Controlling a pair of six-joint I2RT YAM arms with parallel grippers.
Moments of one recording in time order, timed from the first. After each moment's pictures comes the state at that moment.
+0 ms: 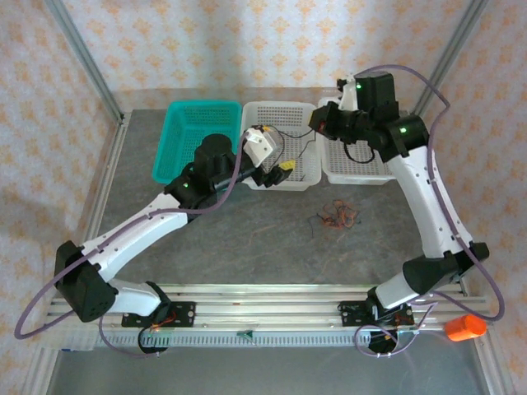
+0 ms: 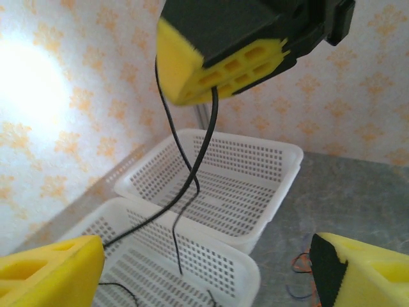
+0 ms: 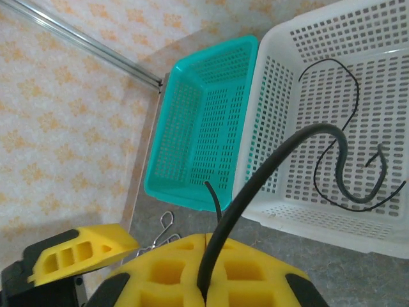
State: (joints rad) left arm -0.67 1.35 1.20 0.03 0.20 0.28; right arm 0.36 1.51 1.89 -0.96 -0.39 0.62
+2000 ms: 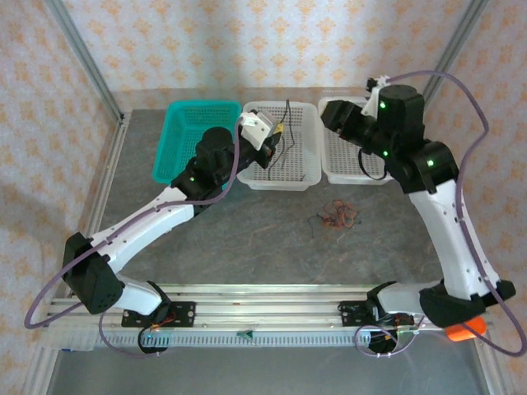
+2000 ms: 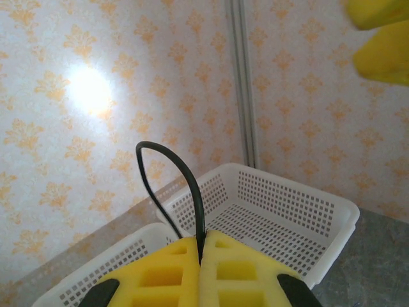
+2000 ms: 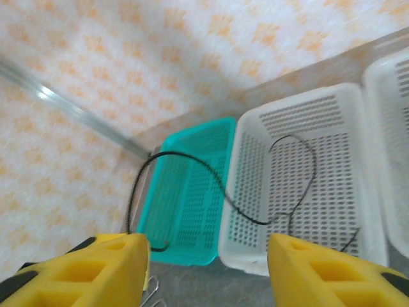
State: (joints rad) left arm -0.65 1.42 1.25 0.18 0.05 0.14; right arm 0.41 1.27 1.75 -0.85 -0.05 0.66
